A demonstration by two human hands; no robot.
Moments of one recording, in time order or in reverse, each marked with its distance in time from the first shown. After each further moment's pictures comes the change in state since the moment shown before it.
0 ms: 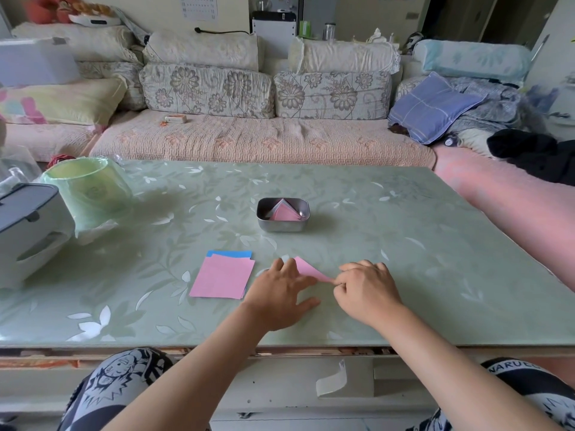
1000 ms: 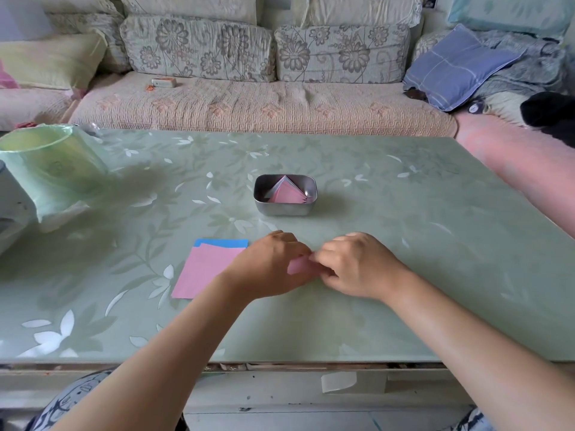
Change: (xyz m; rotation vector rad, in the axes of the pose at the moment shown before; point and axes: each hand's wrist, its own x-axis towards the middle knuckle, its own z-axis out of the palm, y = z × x) left_hand 0.042 -0.042 -0.006 -0.304 0.248 0.254; right_hand 0.057 -0.007 0.002 0.006 0.230 -0.648
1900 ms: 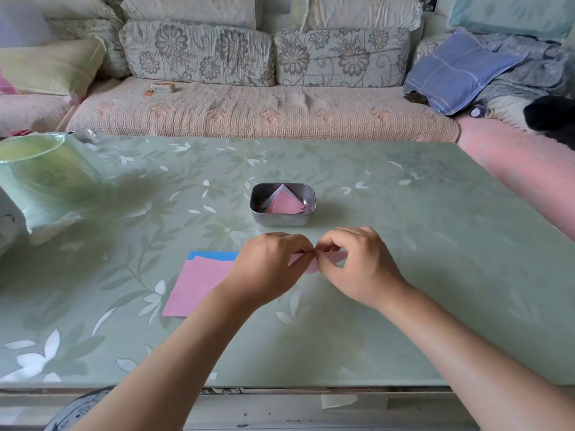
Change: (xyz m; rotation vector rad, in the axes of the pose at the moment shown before) left_hand 0.017 0.013 -0.011 -0.035 0.147 -0.237; right_hand 0.013 -0.003 -0.011 0.444 0.324 0.375
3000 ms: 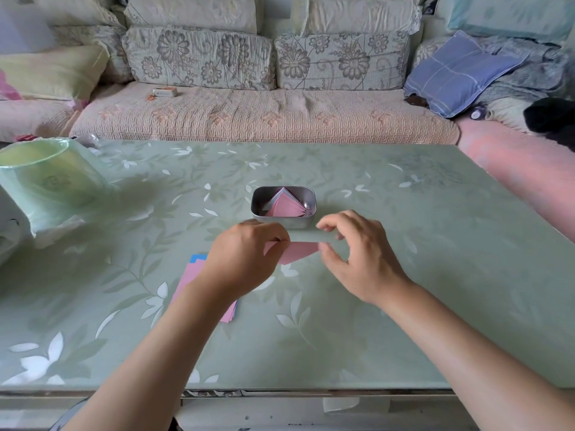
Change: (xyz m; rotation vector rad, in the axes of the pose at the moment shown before) left_hand 0.002 -0.018 -0.027 0.106 0.076 -0.123; right_hand 0.008 0.002 -0.006 -0.077 0.040 -0.039
